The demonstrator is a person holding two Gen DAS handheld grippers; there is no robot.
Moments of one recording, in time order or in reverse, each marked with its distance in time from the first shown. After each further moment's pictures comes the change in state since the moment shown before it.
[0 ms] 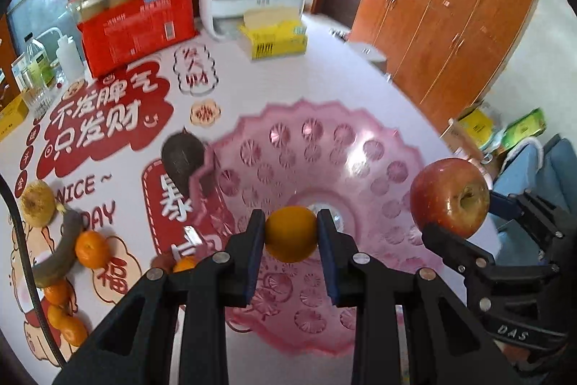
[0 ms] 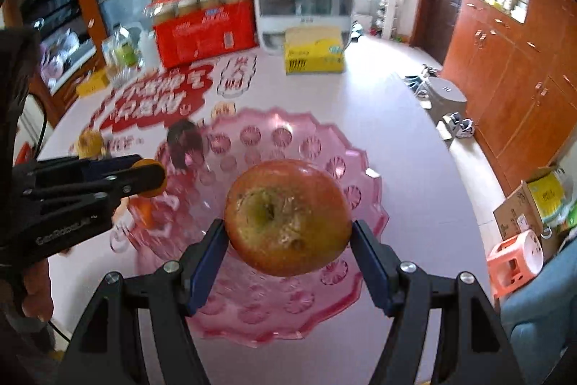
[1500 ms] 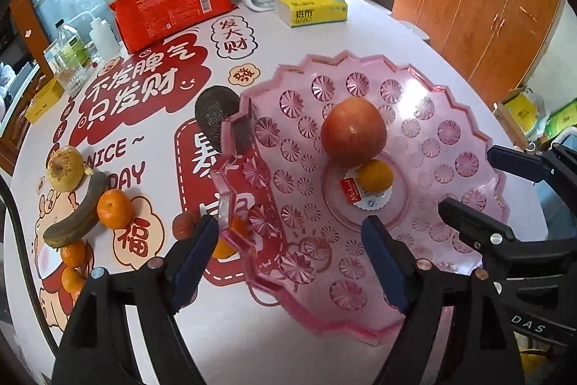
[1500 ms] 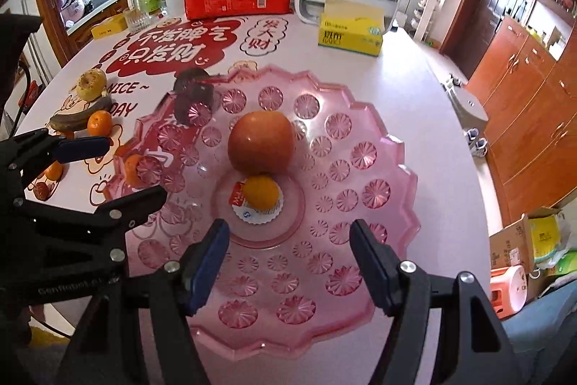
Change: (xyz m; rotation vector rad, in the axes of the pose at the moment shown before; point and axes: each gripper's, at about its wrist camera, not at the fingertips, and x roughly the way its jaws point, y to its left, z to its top) left arm 0.007 0.007 -0.036 -0.023 0.048 0.184; right arm 0.034 0.025 -0.005 -0.185 0.070 0.001
